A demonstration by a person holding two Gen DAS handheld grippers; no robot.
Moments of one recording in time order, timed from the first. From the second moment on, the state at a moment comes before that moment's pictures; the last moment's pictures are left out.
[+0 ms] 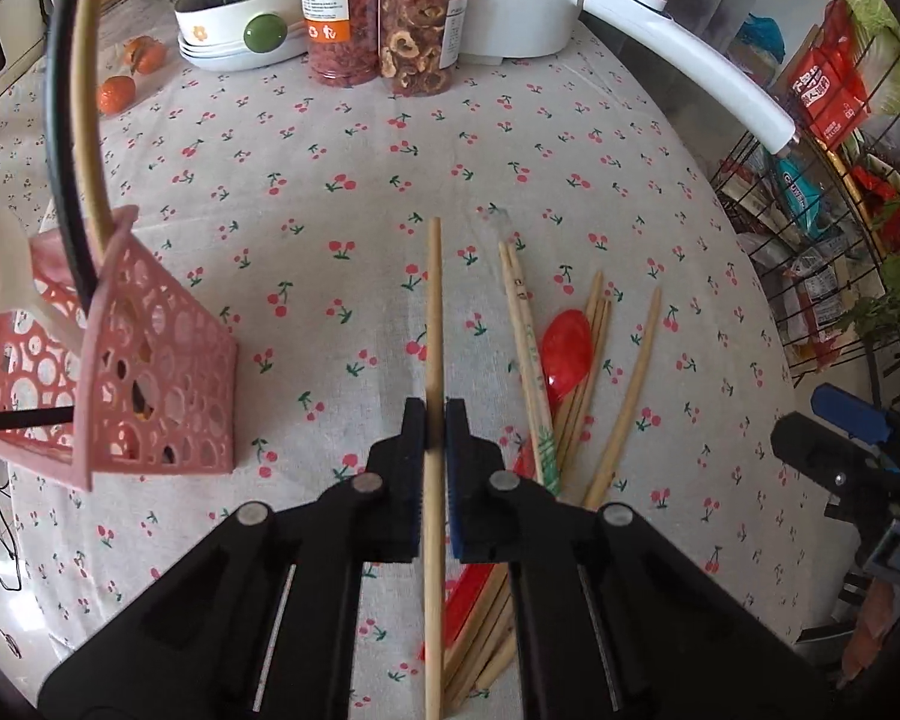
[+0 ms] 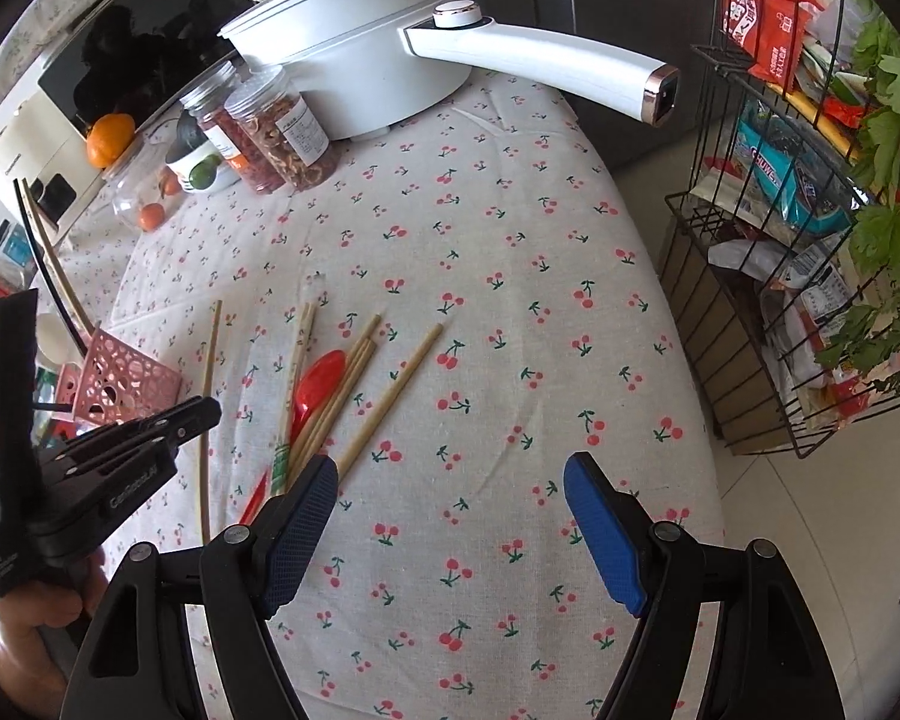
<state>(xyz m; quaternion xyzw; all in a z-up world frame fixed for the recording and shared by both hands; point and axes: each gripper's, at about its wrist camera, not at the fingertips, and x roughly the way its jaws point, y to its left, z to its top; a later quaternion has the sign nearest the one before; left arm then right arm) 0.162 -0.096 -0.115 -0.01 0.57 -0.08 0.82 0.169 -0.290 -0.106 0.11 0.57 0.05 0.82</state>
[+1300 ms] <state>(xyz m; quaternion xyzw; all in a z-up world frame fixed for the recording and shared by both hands) 0.056 0.026 -0.044 -0.03 0.45 -0.13 0.88 0.253 -0.155 -0.157 0.00 0.57 0.09 0.82</state>
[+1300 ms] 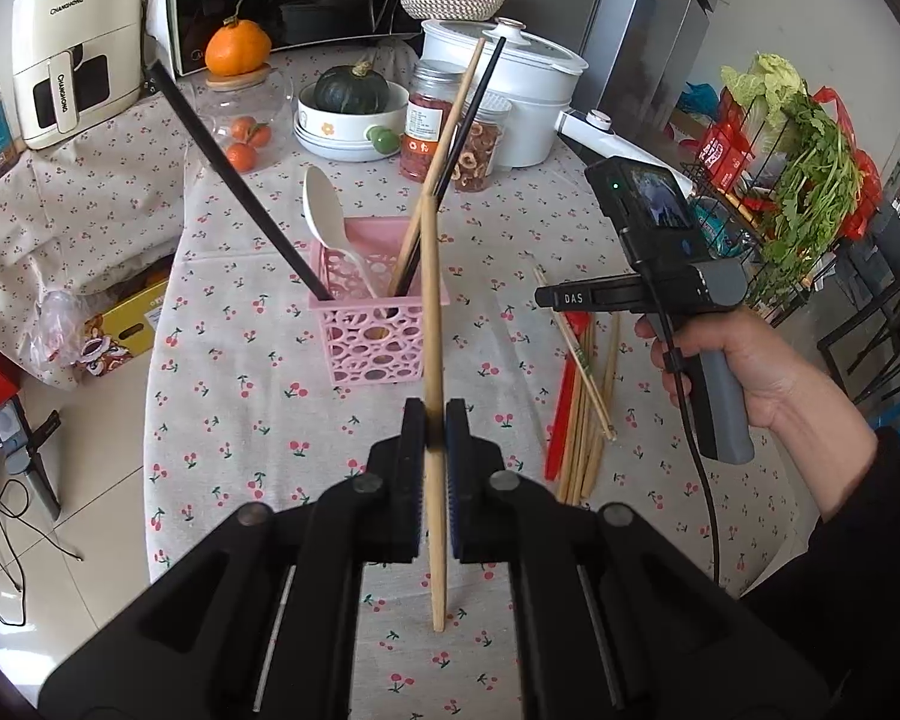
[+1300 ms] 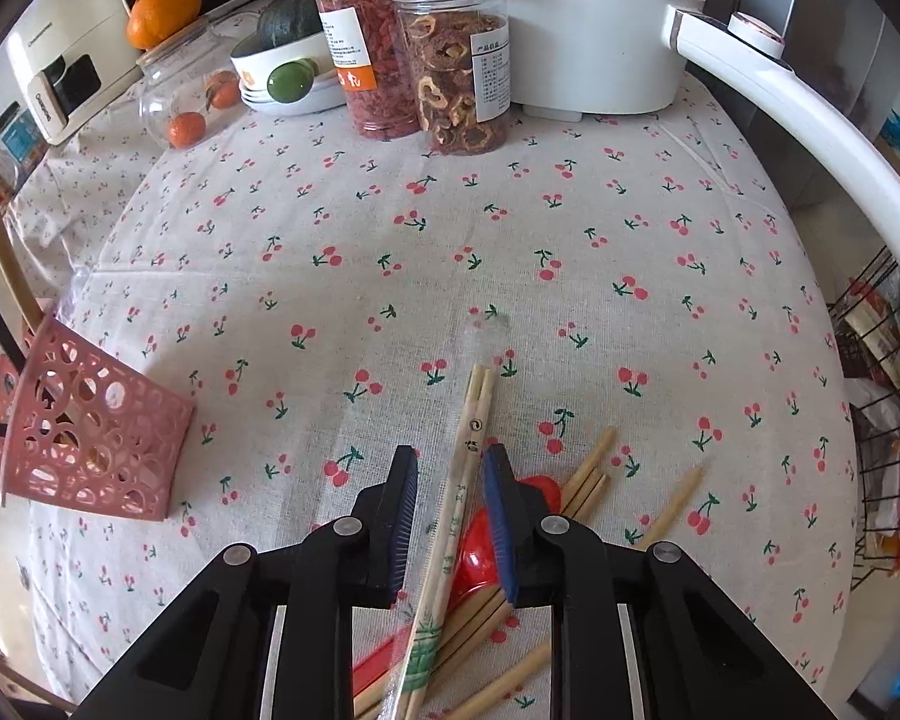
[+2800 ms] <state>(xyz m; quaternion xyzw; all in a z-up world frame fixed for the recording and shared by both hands) 0.064 0.027 0.037 -0.02 0.19 -0.02 0.98 0.141 -0.174 -0.020 0.04 0.41 0.17 0.90</state>
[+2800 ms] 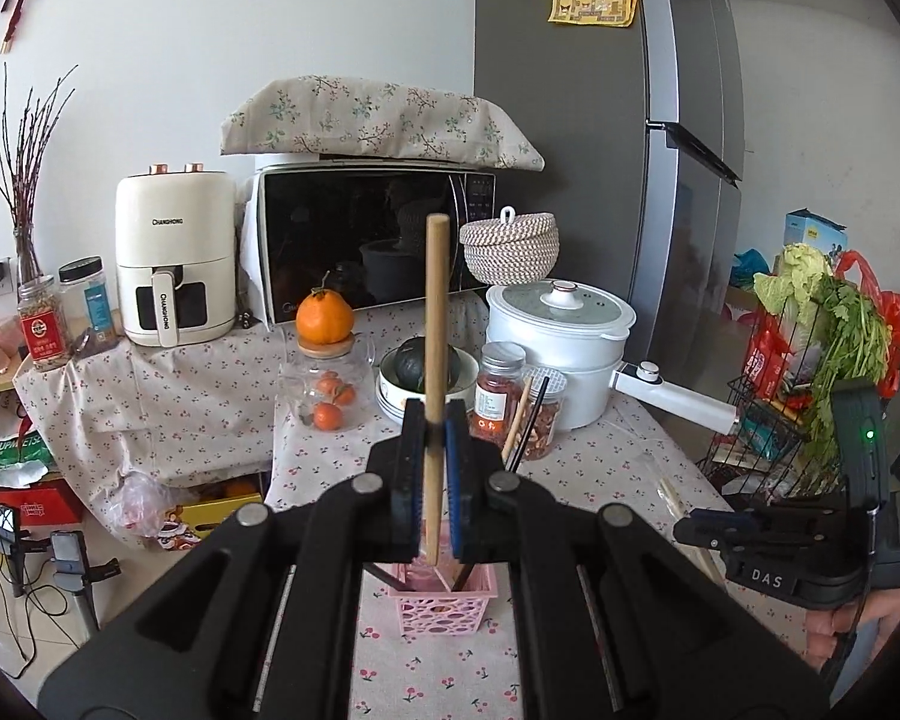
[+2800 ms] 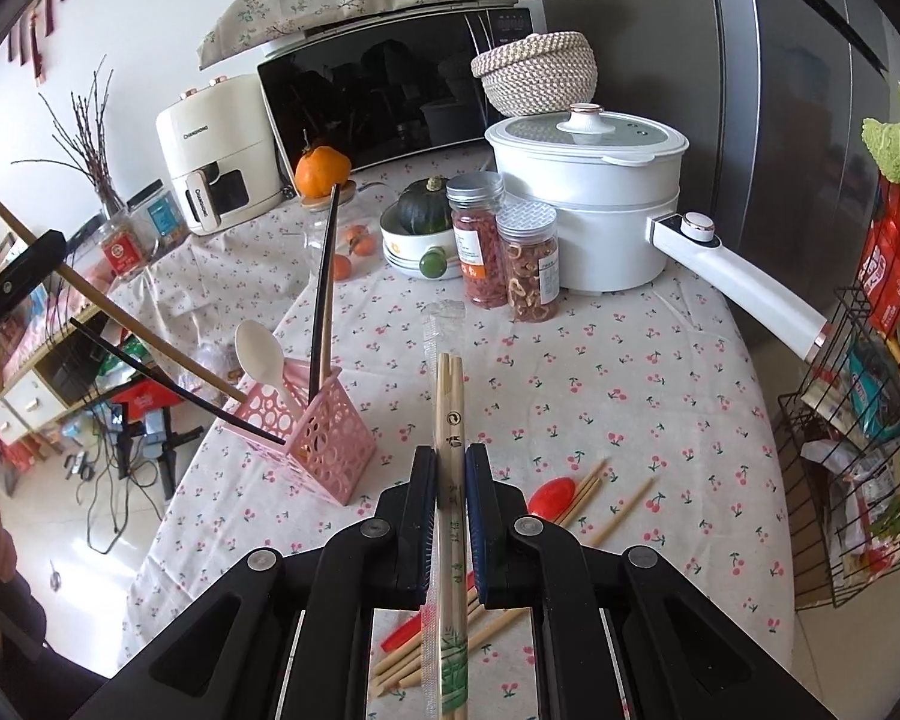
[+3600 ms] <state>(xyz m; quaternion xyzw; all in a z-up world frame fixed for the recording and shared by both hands) 0.063 0.028 0.026 -0.03 0.28 -0.04 0.96 0.130 -0.170 0.009 0.08 0.33 0.18 0.92</state>
